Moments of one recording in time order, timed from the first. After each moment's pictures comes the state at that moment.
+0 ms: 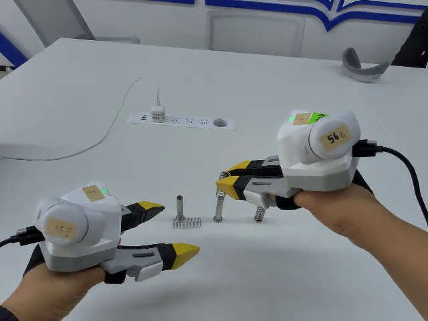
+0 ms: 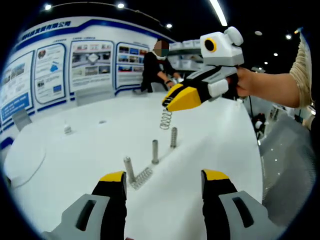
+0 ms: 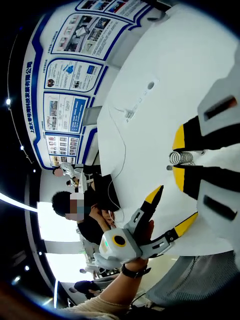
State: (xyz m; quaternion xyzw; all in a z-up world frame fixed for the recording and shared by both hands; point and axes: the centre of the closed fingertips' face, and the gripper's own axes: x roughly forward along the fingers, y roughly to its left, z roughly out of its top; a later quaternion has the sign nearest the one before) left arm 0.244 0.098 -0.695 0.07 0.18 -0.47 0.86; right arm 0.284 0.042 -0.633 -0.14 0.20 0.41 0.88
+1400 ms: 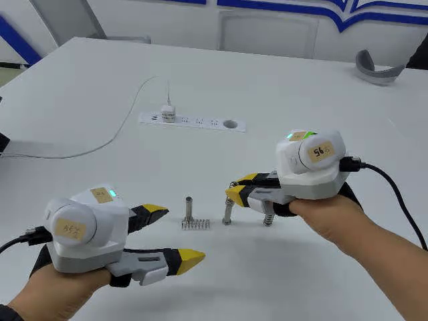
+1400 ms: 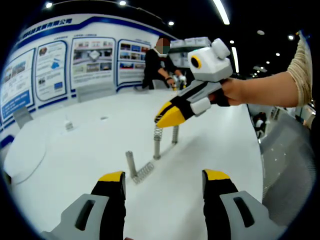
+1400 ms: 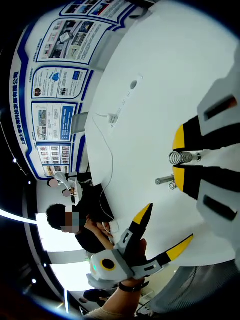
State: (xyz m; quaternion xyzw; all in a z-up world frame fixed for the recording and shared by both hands) left arm 0.244 0.104 -0.702 0.07 0.19 -0.47 0.86; right arm 0.308 0.036 -0.682 -0.11 0.25 0.39 0.88
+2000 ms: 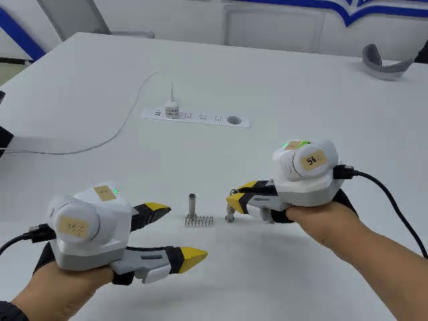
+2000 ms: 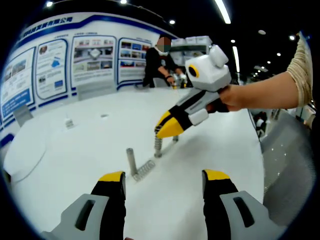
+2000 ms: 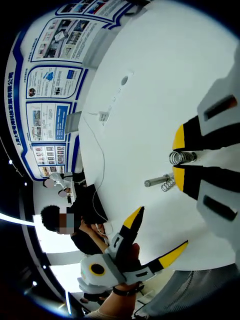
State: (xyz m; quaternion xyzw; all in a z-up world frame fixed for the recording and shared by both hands) left arm 0.244 0.105 -0.707 0.07 0.20 -0.47 0.86; right arm 0.308 0.040 -0.711 -0.11 0.27 0.39 0.88
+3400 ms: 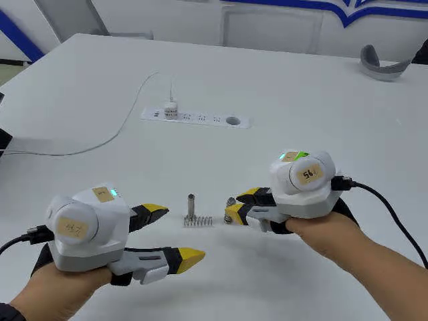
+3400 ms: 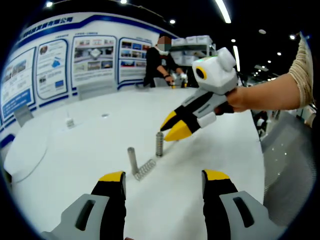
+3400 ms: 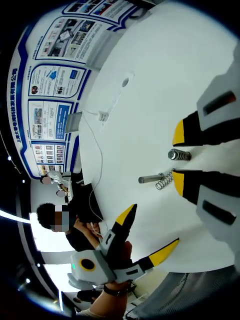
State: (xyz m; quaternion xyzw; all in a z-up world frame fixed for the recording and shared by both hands) left arm 0.244 0.108 -0.708 0.07 0.20 -0.46 0.86; right arm 0.295 0.034 -0.709 -0.14 0.26 0.38 0.88
